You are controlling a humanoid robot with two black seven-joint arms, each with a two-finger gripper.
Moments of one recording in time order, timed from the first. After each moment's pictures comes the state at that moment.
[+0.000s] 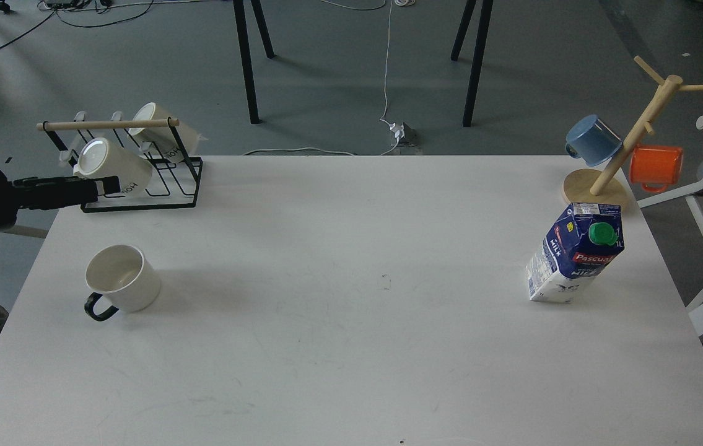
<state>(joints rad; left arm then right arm) -0.58 1.06 -0.72 -1.19 2.01 -0.49 -0.49 0.49 -0.73 1.10 0.63 0.51 0.49 -0.19</state>
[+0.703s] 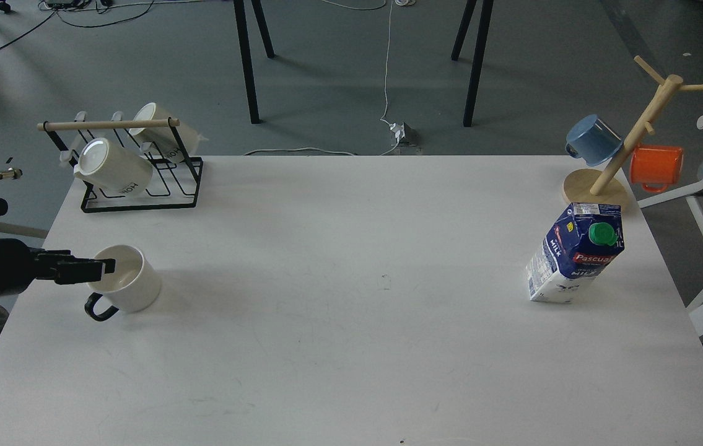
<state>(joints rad) -0.58 0.93 -0.52 -0.96 2.18 -0.41 -0.49 0.46 -0.73 1.10 0.63 0.51 0.49 -0.19</state>
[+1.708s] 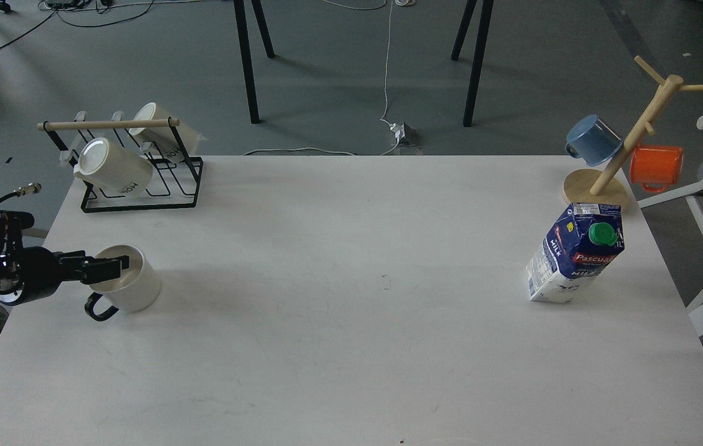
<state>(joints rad) -0.58 0.71 -0.48 -0.65 2.18 -0.23 -0.49 0.43 -0.73 1.11 0.63 0.51 0.49 -0.19</state>
